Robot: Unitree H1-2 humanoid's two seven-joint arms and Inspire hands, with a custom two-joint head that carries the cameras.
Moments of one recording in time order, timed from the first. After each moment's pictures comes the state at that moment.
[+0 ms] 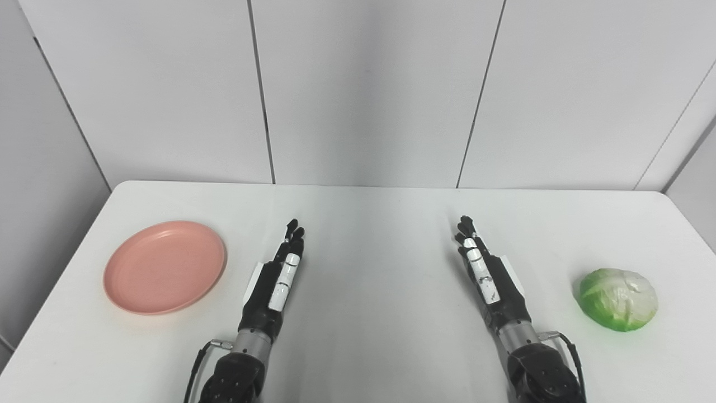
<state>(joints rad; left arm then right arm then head) -0.30 -0.02 -0.09 0.36 0.04 -0.15 -0.05 -0.32 -0.15 -0.01 0.33 0.08 -0.16 0.13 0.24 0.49</state>
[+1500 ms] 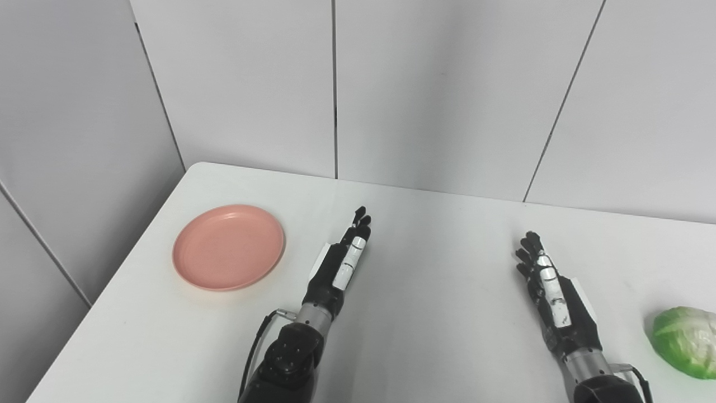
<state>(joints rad) -0.35 -0.04 -0.10 0.35 0.02 -0.09 -0.06 -0.33 -0.19 -0.04 0.36 0.16 -0.17 0.23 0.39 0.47</state>
